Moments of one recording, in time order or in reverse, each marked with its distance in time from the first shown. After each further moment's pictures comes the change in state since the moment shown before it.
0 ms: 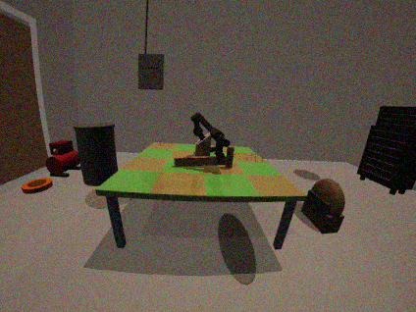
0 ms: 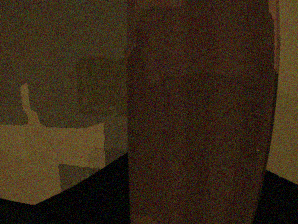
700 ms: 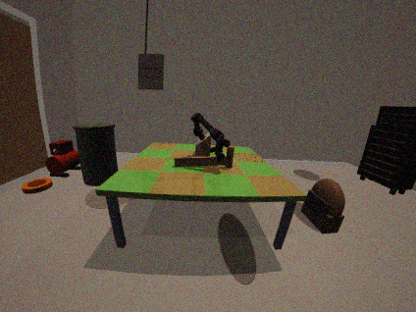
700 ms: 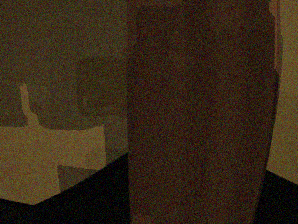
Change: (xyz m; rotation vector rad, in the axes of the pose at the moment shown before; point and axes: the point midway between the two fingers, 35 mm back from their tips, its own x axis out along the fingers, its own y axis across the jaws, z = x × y) arm 0.003 0.000 0.000 -0.001 0.000 -0.001
